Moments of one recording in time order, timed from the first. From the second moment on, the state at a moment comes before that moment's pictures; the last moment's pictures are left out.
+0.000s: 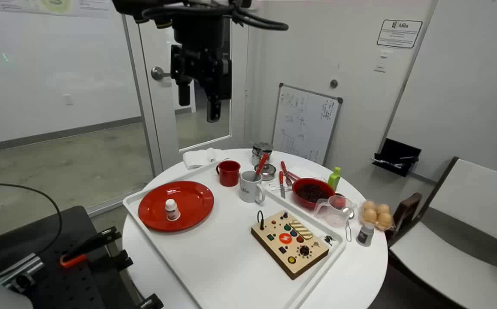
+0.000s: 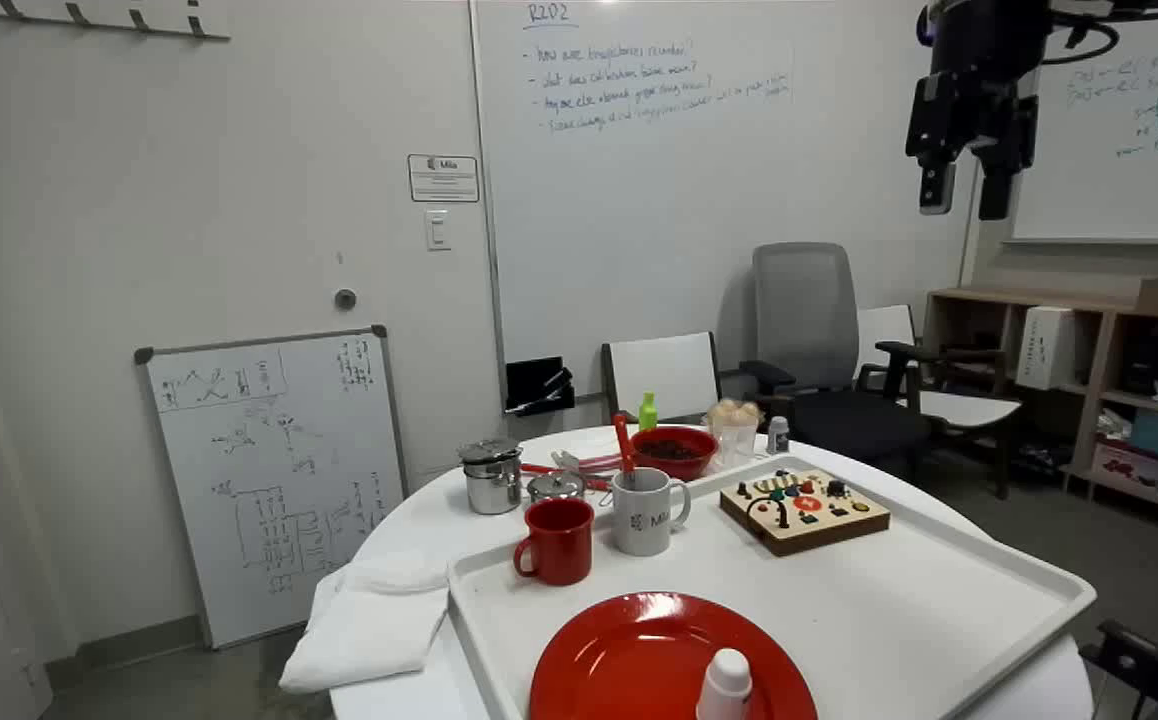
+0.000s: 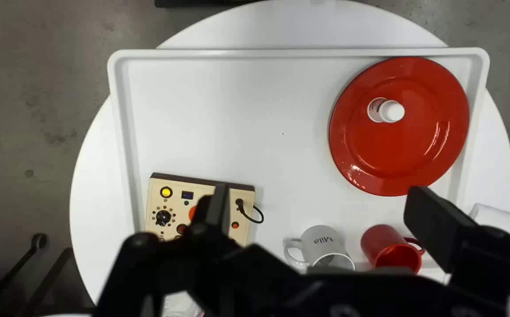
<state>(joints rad) 0.00 -0.45 -0.07 -2.55 0.01 2.06 -0.06</state>
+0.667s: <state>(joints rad) 0.07 -0.42 0.06 -2.60 -0.09 2.12 -0.12</state>
